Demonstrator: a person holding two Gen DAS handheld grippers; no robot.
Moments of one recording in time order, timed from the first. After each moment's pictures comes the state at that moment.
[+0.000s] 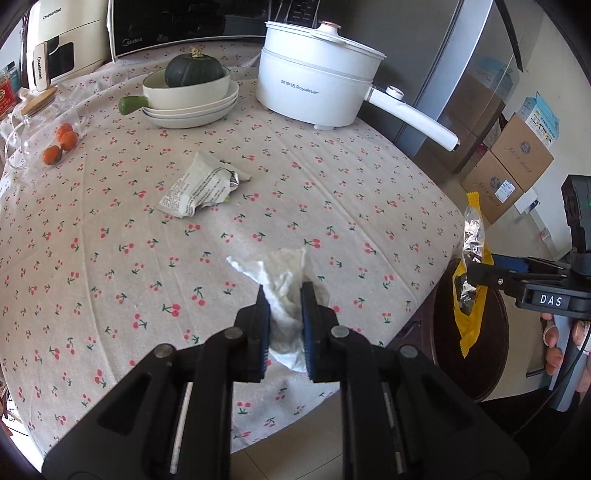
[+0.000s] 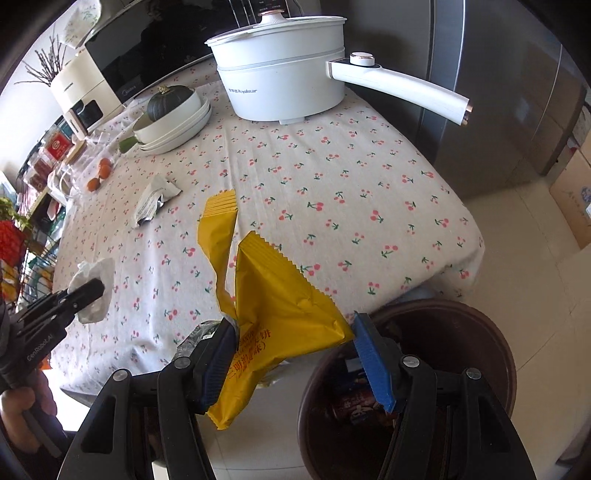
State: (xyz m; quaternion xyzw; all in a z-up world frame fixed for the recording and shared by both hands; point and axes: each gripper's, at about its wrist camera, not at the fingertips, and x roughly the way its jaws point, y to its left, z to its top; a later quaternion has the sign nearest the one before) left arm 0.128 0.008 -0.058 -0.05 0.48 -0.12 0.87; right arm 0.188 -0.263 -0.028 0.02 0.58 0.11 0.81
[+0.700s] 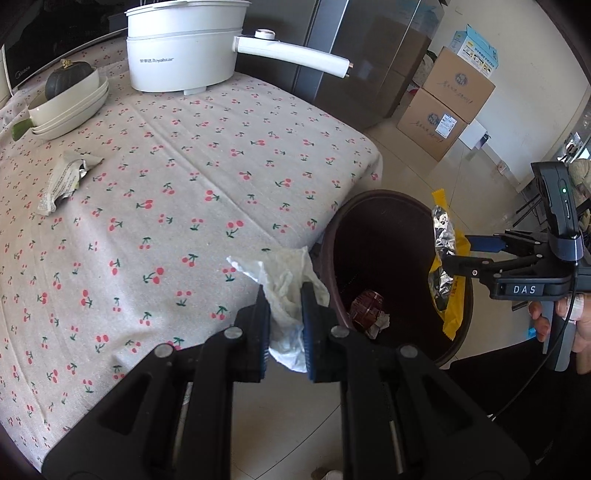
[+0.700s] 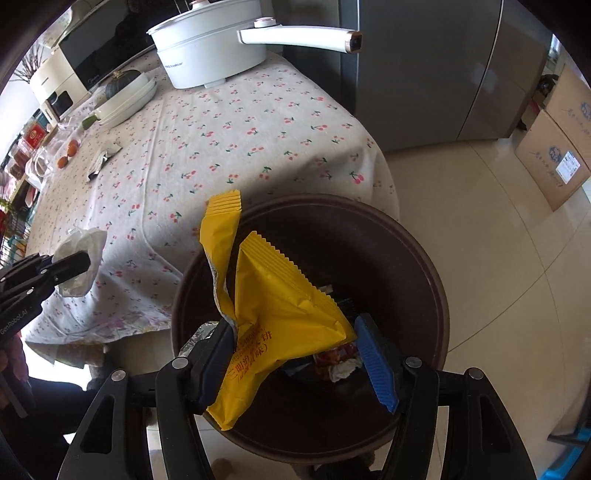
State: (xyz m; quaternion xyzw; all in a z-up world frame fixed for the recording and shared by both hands) left arm 0.093 -0.108 -0.082 0.01 0.50 -0.24 0.83; right arm 0.118 -0.378 -0.061 0.01 0.61 0.05 0.79
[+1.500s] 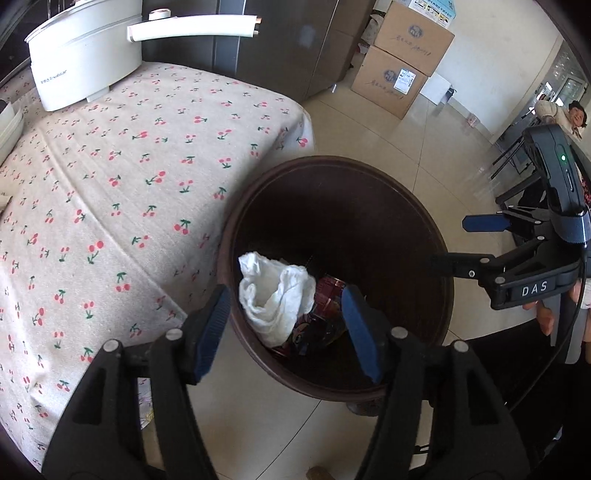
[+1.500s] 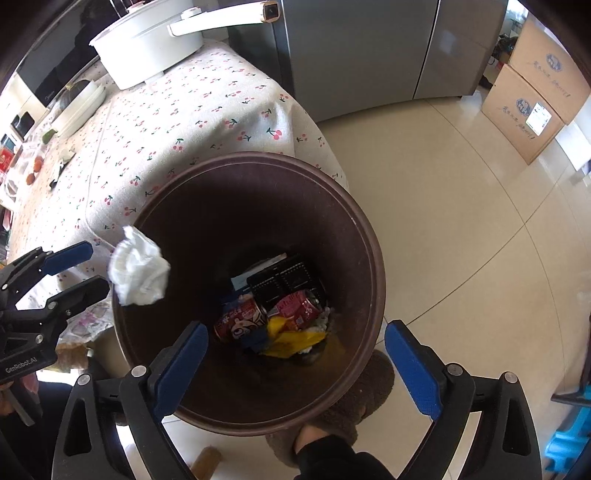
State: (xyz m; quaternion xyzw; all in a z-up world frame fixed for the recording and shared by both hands) left arm 0.094 -0.203 -0.102 0.07 0.52 -0.31 0.79; right arm 0.096 -0.435 -0.076 0.04 0.63 0.00 0.77
